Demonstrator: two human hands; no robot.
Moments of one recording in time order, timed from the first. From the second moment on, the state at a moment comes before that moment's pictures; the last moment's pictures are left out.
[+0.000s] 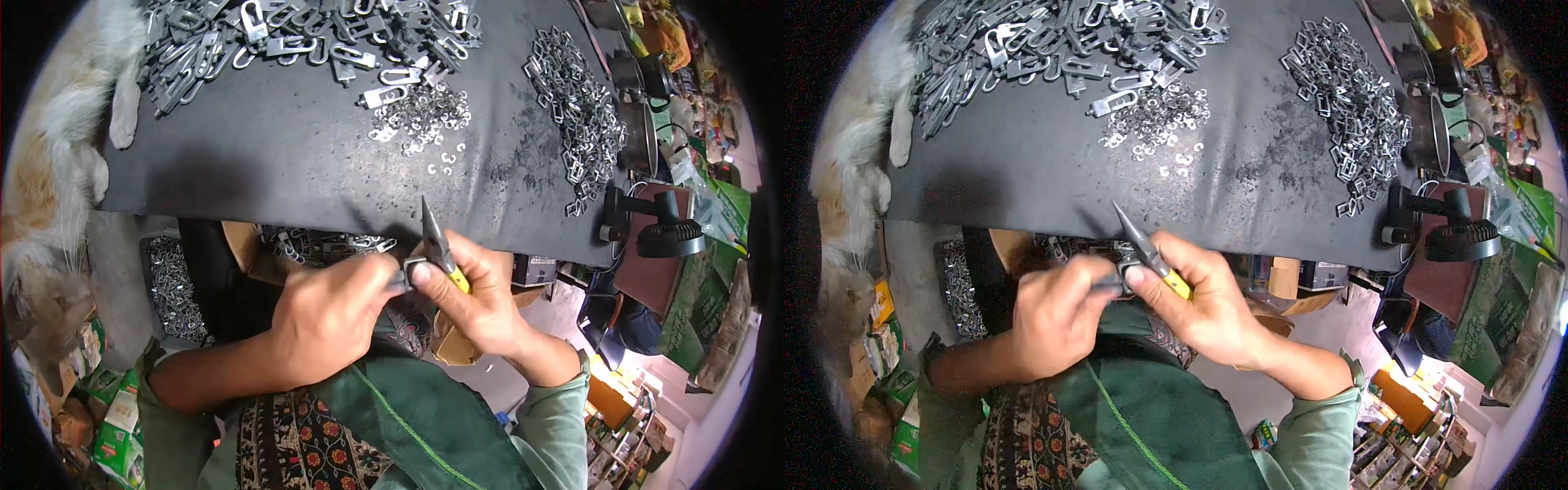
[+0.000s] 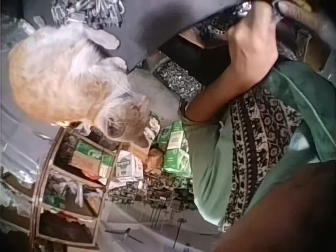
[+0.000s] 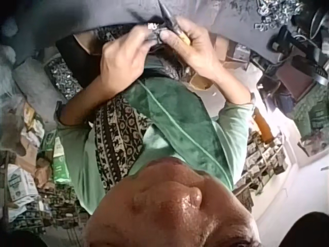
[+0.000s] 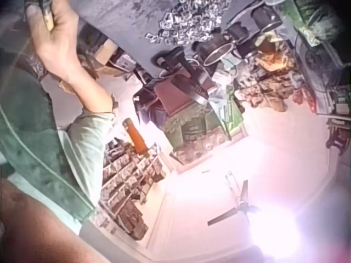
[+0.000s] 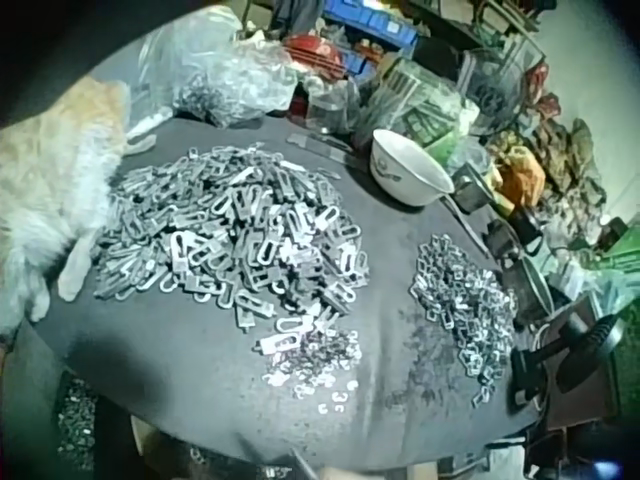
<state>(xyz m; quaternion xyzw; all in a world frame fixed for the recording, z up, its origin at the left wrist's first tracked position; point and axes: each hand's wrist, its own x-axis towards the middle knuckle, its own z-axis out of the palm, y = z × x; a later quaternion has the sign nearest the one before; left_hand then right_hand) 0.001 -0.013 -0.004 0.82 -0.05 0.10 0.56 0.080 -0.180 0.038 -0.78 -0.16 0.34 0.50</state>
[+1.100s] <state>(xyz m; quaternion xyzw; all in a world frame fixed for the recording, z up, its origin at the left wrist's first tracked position) 0.017 0.025 0.009 0.54 0.15 -0.20 0.81 0.162 -0.189 0.076 -0.80 -0.60 0.02 0.04</state>
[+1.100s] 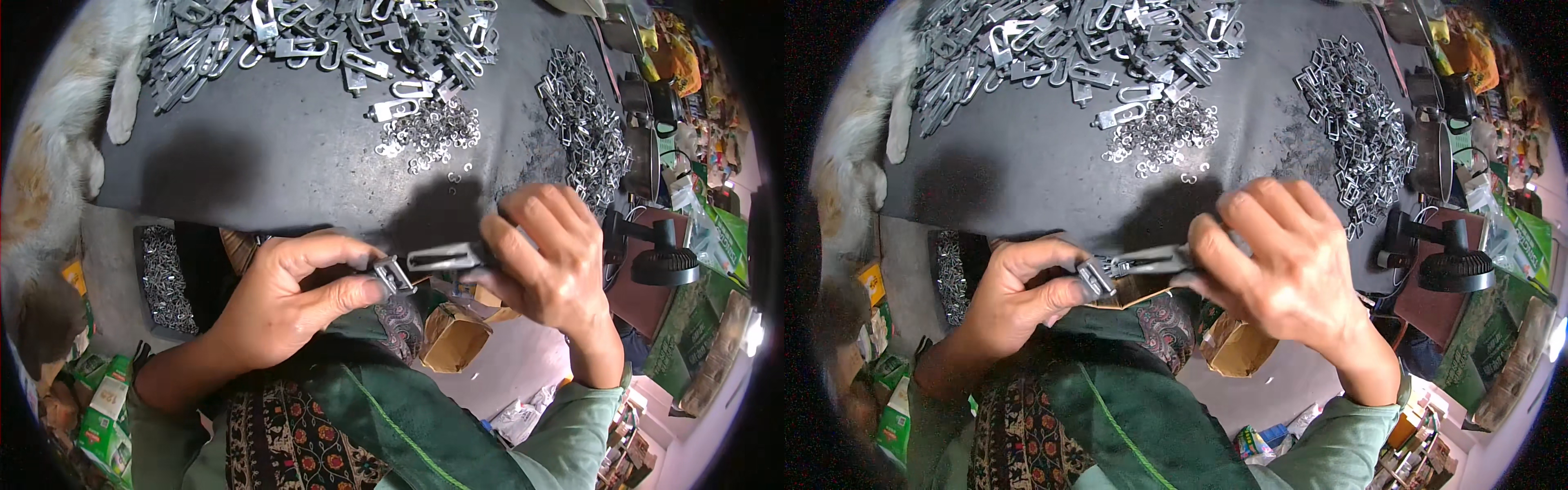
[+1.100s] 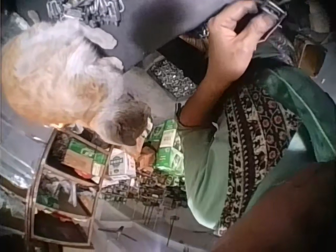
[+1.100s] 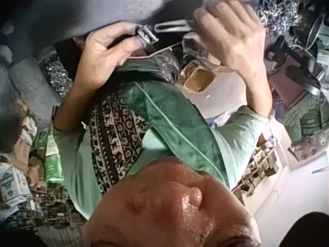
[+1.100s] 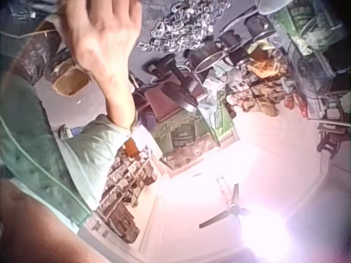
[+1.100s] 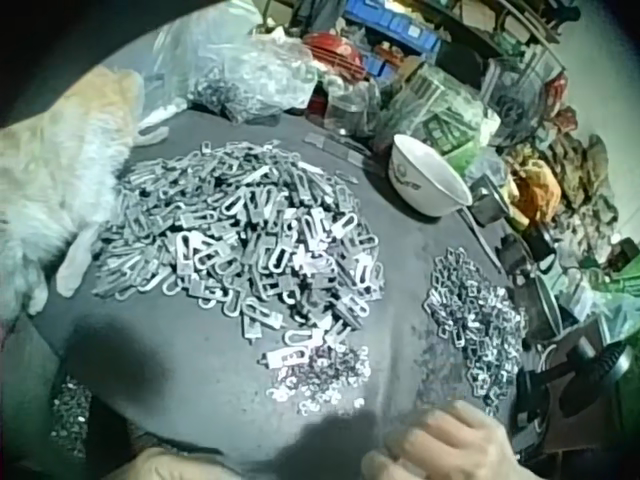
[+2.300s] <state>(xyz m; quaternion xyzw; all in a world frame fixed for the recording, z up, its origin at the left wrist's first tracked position) 0.127 0.074 0.009 0.98 -0.02 0.17 -0.03 0.100 -0.278 0.053 -0.94 -0.32 0.00 0.13</state>
